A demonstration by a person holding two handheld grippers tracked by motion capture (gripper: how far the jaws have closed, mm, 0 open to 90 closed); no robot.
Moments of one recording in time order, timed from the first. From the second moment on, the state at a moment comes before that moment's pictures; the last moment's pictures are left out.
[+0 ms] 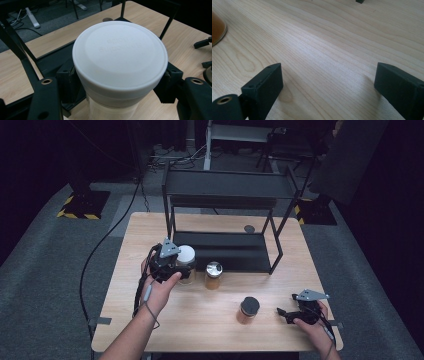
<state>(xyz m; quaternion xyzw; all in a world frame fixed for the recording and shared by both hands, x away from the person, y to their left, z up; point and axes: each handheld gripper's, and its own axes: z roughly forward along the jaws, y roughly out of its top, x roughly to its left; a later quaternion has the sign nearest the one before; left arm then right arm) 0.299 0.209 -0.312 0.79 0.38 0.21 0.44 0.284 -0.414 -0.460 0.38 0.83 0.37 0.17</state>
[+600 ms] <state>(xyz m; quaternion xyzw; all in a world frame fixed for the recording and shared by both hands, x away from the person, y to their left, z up) 0.331 0.194 -0.302 0.78 0.39 0.22 0.43 0.283 -0.414 -0.460 0.39 0.83 0.37 0.17</state>
